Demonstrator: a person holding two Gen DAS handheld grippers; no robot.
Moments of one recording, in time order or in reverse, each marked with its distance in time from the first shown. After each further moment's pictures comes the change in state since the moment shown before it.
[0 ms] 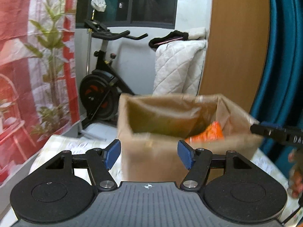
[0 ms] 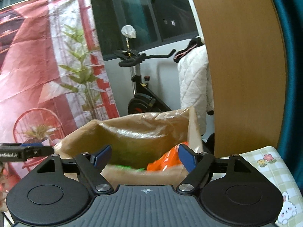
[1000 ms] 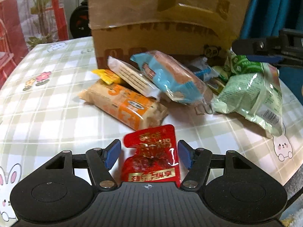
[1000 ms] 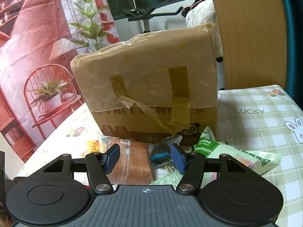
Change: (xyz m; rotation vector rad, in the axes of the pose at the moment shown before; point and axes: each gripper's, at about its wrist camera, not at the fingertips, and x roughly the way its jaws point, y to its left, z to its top) left arm 0.008 -0.040 -0.189 0.032 0.384 -0.037; right arm -0.033 0.026 -0.141 0.028 0.234 0.033
